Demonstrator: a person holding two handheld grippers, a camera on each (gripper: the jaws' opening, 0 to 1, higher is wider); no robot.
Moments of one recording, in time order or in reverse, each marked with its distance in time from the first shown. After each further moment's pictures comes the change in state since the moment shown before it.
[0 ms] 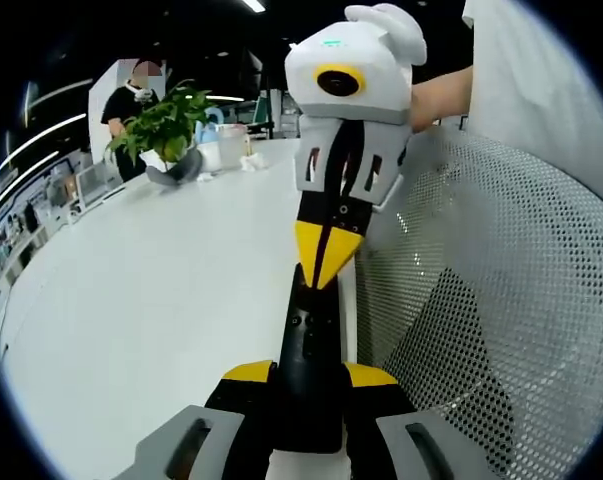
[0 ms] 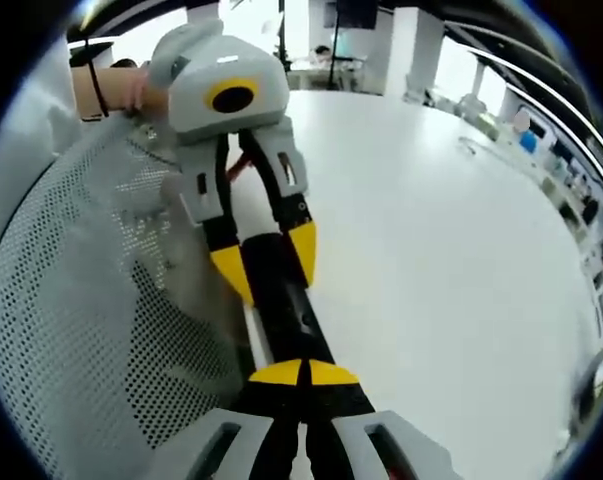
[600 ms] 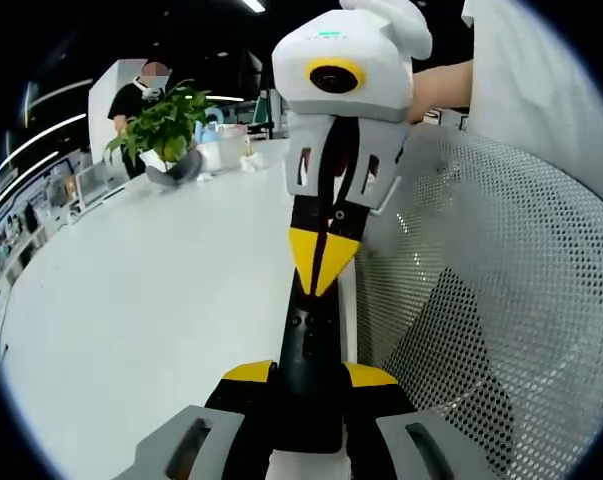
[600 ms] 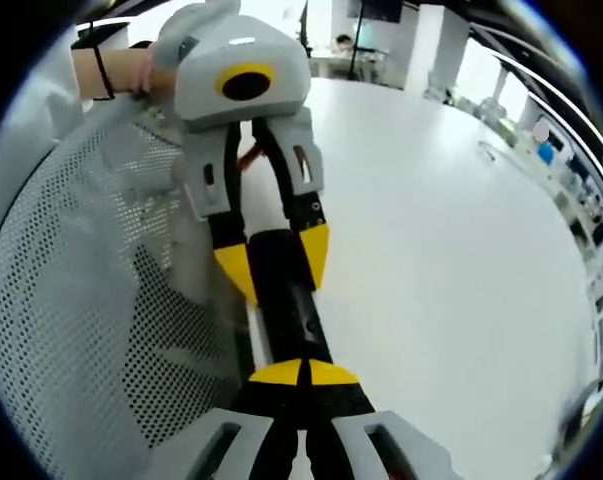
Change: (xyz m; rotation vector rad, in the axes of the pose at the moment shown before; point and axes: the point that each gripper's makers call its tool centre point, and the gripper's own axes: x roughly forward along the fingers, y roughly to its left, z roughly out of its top) left arm 0.000 0.001 0.000 0.000 -0.001 -0.001; right arm 0.005 -0.001 0.003 -0.076 0.077 0.039
